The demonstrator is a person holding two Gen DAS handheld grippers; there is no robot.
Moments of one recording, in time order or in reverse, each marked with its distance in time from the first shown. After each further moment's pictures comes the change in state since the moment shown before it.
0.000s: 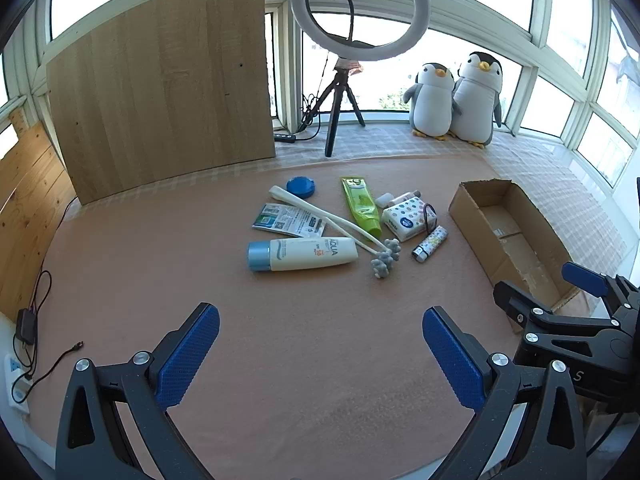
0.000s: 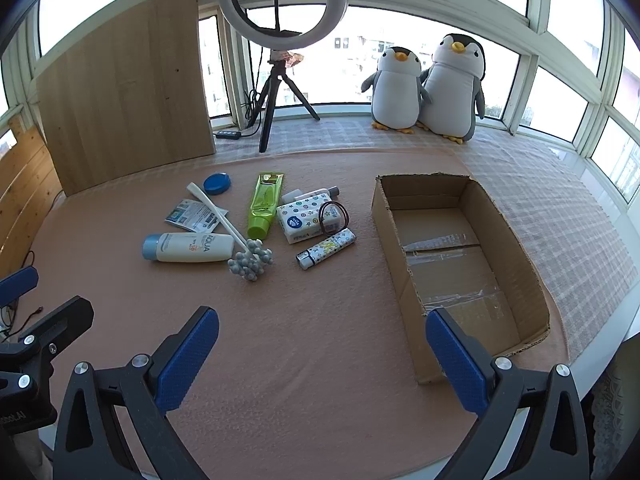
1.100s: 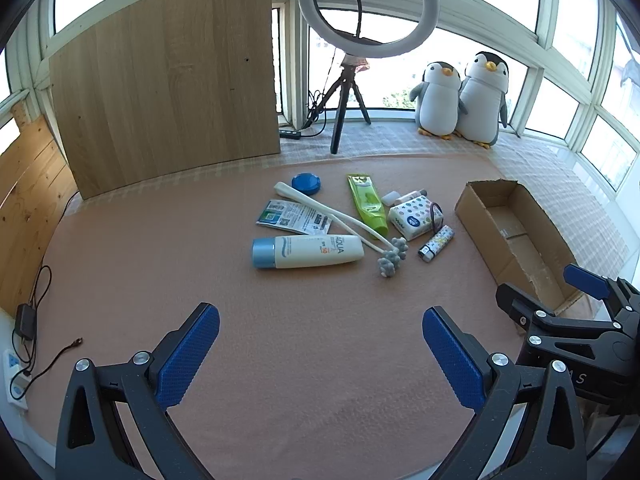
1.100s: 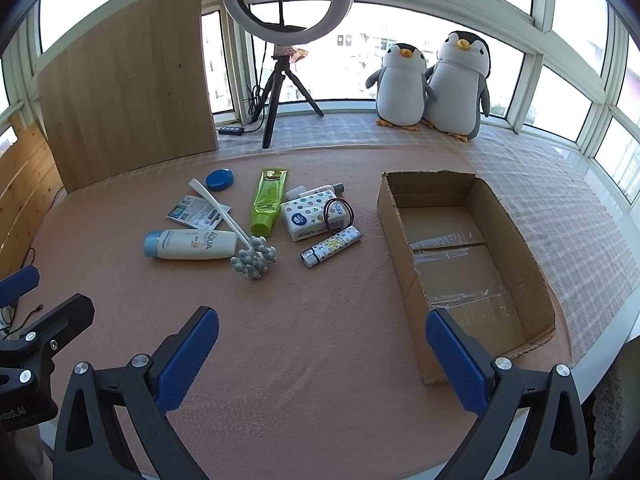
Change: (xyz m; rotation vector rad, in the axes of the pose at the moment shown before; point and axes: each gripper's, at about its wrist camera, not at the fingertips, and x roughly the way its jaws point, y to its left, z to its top) left arm 0.005 0.006 -0.001 -0.015 0.008 0.008; right arm 0.006 0.005 0.002 -0.006 0.013 0.007
